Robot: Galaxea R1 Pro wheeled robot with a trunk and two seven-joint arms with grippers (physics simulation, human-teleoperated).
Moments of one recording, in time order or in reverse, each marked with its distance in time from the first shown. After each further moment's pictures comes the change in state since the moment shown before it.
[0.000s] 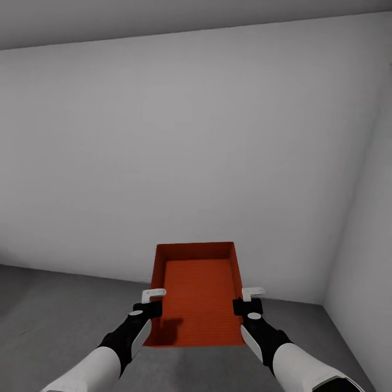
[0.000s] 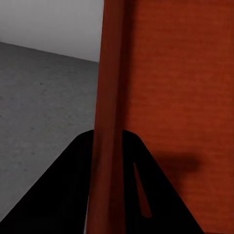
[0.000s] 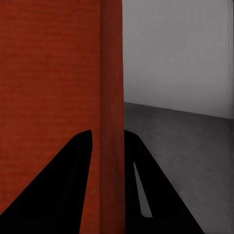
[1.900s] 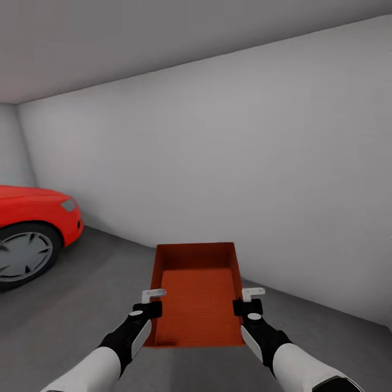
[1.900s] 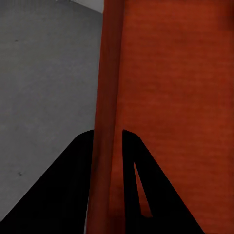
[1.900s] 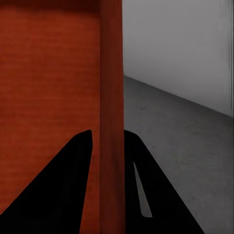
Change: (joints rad) left arm 0.000 0.000 -0.003 0.003 0.004 0.000 0.002; right arm 0.000 0.001 -0.004 0.005 0.002 -0.002 0.001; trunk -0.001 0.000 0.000
